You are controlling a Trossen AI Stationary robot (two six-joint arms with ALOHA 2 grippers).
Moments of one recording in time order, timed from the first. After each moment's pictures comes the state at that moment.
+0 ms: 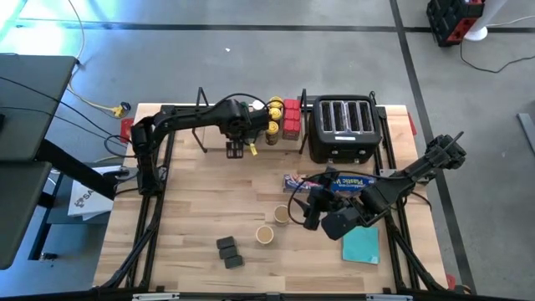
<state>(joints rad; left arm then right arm) 0.32 1.89 1.68 -1.36 -0.37 0.27 0.55 1.50 1.29 -0.67 0.92 0.43</state>
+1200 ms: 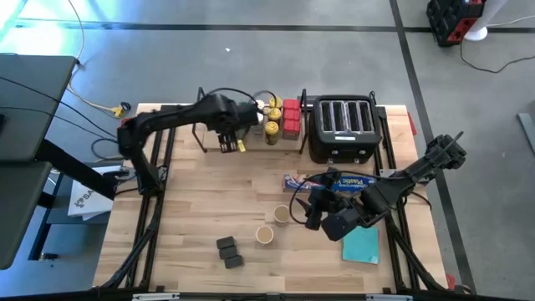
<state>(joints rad) 0.32 1.75 1.68 -1.43 -0.48 0.10 0.57 1.50 1.29 -0.74 0.91 0.49</state>
